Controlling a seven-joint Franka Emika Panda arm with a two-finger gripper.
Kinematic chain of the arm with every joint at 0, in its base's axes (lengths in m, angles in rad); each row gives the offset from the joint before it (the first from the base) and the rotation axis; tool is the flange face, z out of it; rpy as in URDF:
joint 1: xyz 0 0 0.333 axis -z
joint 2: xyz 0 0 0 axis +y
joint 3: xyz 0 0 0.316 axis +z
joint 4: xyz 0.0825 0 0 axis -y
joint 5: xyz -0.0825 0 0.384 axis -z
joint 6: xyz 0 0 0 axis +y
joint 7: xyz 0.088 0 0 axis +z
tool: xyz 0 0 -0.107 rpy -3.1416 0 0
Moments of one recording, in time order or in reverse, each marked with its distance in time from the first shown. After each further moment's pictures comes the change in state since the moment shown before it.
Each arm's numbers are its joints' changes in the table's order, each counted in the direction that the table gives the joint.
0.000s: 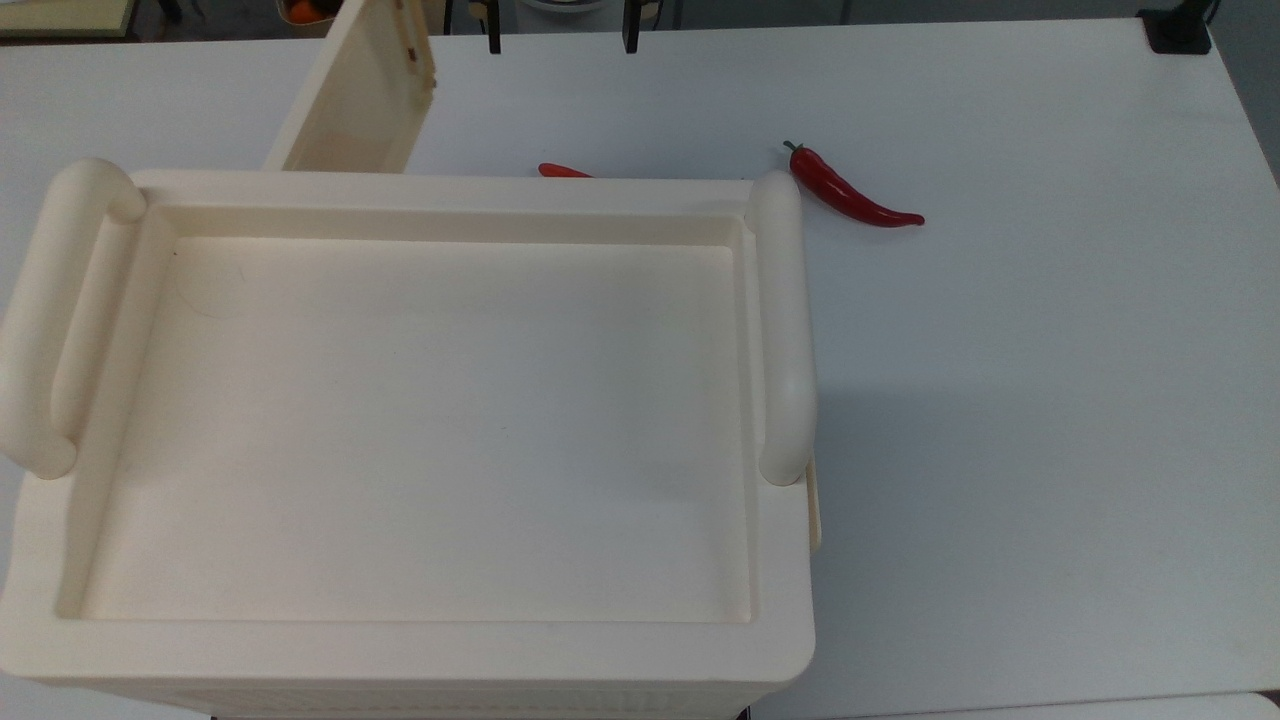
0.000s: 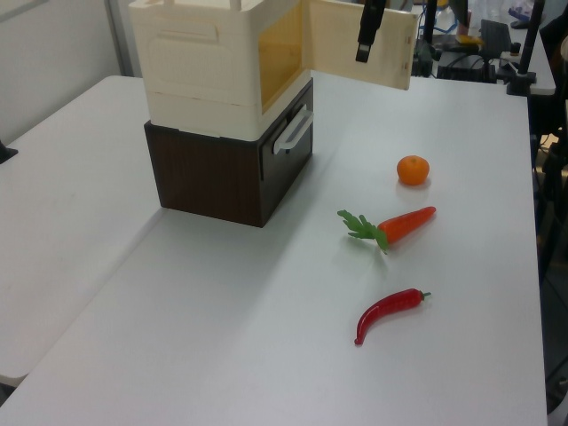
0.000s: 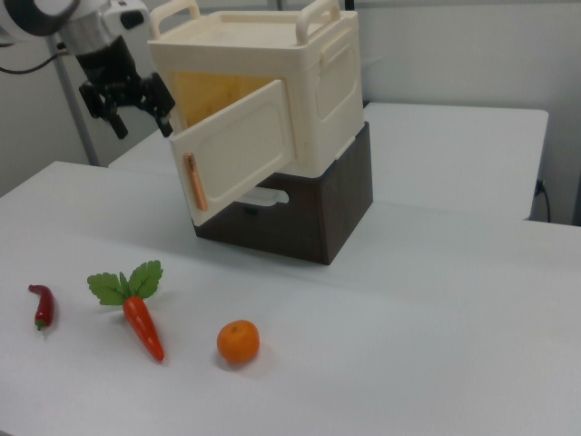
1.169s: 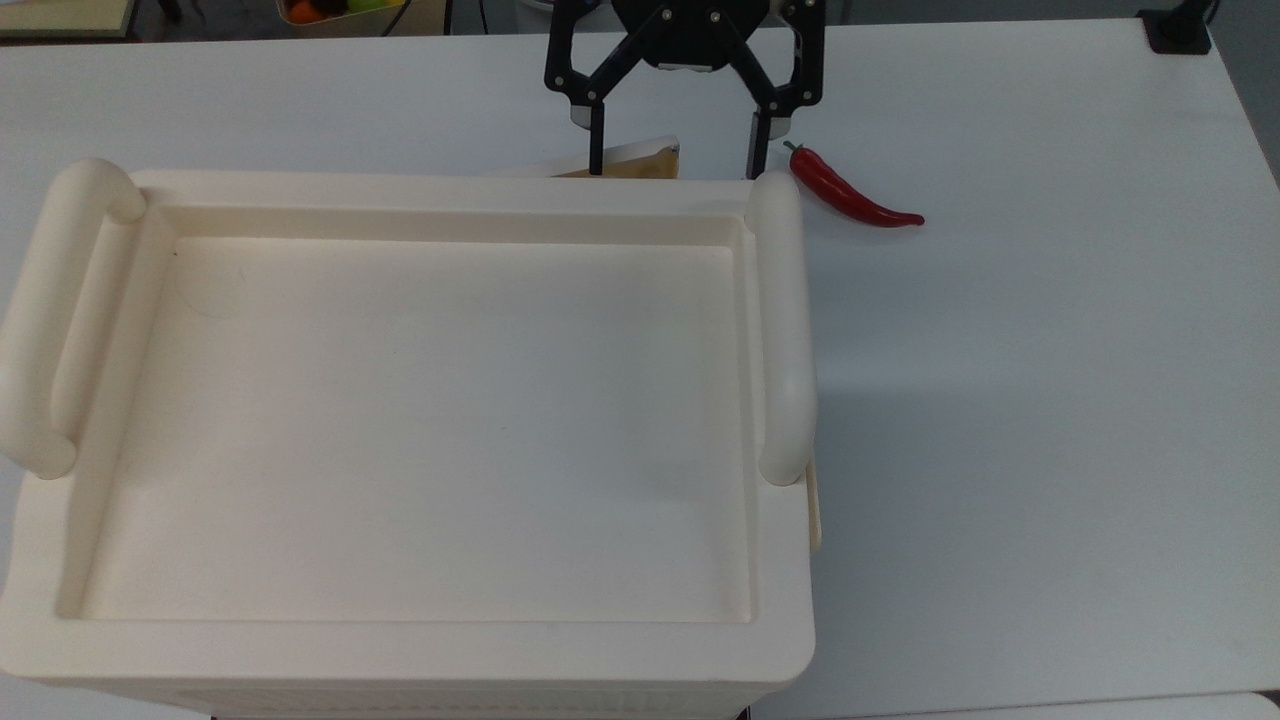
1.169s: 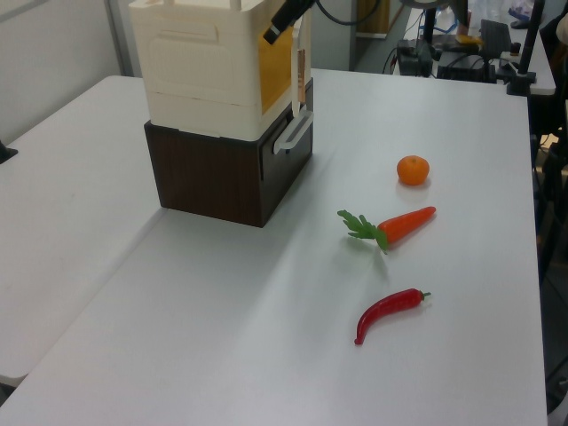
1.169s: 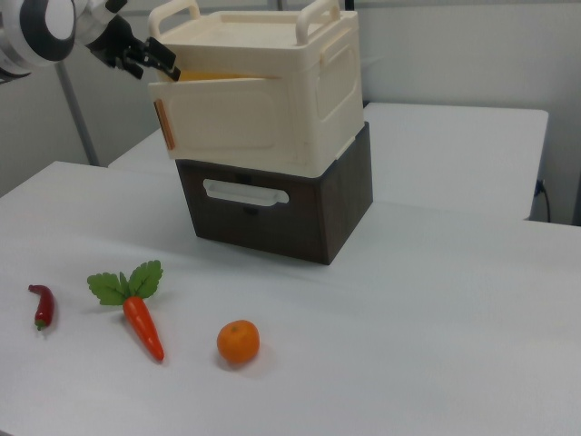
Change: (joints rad) arm -0.072 0.120 0.013 0.033 0.147 -0.587 -0.312
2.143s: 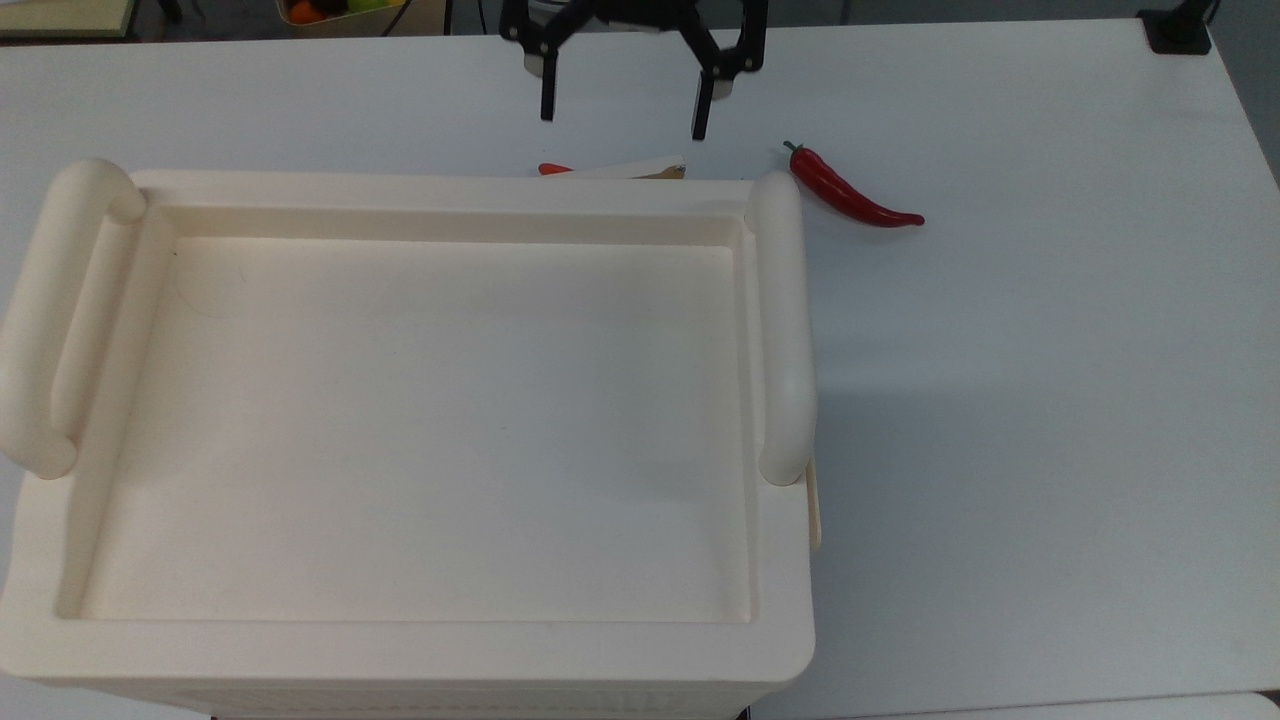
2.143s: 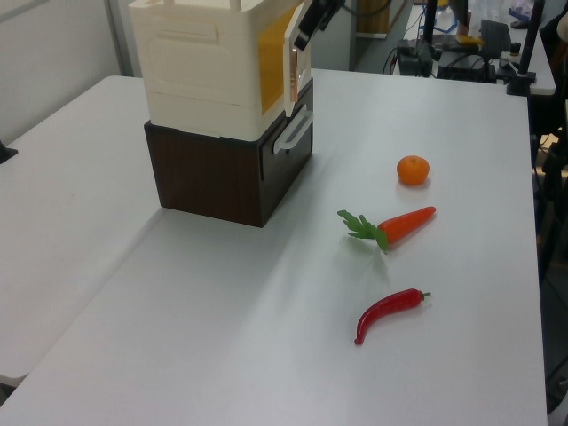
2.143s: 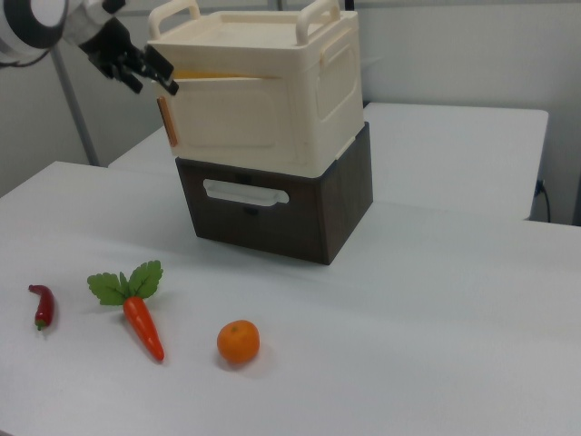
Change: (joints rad) arm 0.010 -0.069 -0.004 -0.023 0.000 0.185 -0.011
